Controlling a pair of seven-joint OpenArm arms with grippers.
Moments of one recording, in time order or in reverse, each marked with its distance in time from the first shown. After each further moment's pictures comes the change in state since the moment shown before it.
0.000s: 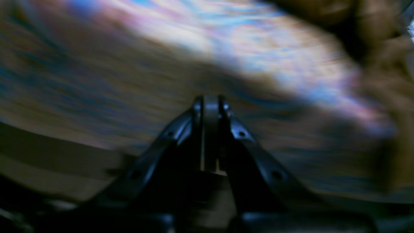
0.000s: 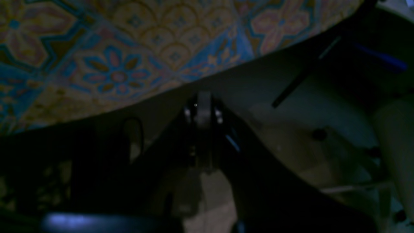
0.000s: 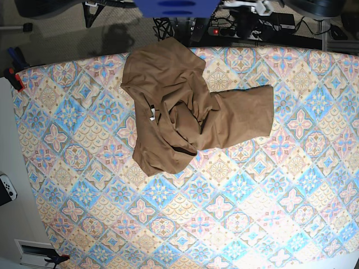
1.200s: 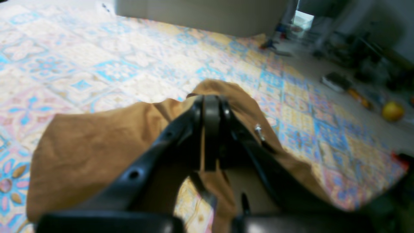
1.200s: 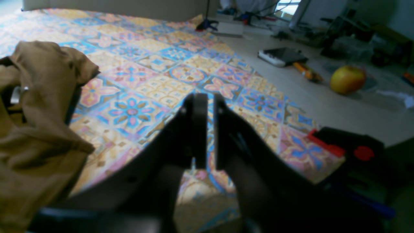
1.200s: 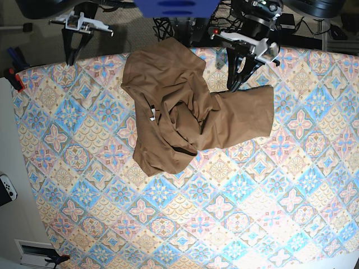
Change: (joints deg) left arm 4.0 -0.2 8.2 55.8 -10.0 -0.6 42.6; right arm -10.9 -0.1 -1.4 51.4 0.2 -0.1 -20.5
